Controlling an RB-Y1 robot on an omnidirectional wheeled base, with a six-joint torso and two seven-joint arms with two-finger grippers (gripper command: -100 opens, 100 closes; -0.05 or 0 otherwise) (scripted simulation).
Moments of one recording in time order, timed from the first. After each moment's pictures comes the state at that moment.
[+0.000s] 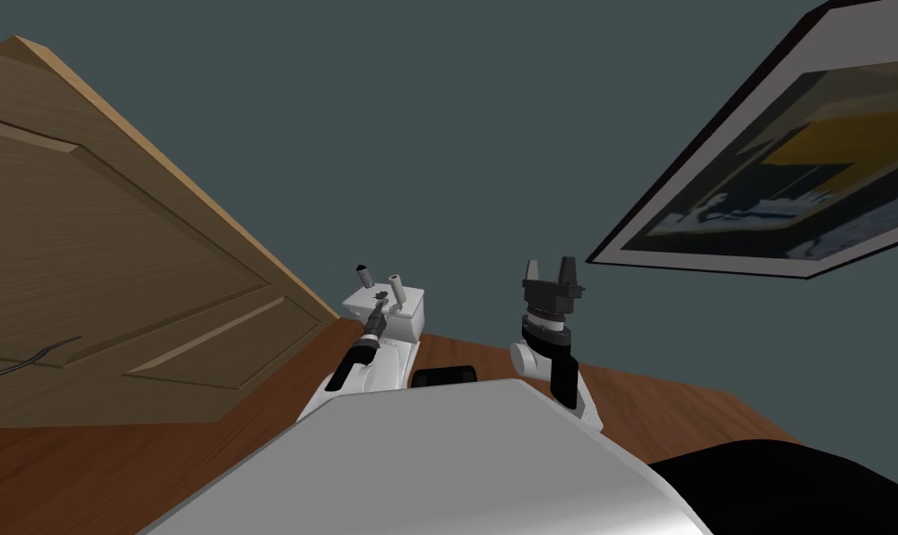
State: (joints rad) left arm 0.43 0.15 0.01 -1.85 0.09 -0.03 -0.03; right arm 0.49 0.01 -0.06 -2.38 -0.01 -0.64 -0.10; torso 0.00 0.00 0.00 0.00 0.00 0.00
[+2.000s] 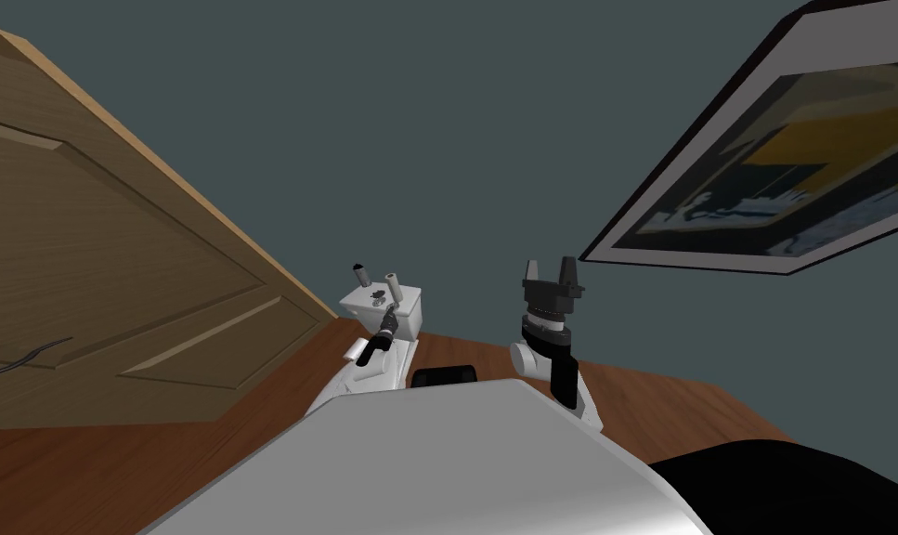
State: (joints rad) left arm 0.21 0.07 0.05 -1.50 0.12 0.02 0.02; right arm 0.49 0.01 -0.06 -2.38 -0.01 -0.64 -0.10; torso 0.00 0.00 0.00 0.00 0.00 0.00
